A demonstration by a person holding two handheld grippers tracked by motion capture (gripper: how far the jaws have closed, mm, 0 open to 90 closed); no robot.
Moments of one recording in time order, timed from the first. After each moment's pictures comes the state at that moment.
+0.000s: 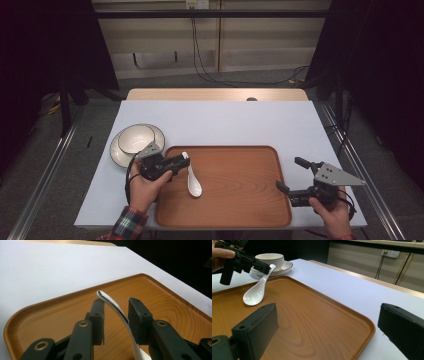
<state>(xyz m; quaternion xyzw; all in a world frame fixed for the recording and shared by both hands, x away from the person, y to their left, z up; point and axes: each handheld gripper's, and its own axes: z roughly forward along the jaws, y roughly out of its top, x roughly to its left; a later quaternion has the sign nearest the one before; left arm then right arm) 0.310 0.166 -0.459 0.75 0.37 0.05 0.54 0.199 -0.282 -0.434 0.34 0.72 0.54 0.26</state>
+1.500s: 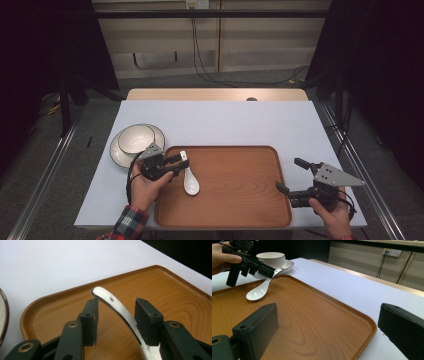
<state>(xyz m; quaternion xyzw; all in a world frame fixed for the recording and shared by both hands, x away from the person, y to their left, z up) 0.317 0.168 -0.472 0.76 0.38 0.08 0.52 0.198 -0.282 -0.434 0.34 0.72 0.54 0.26</state>
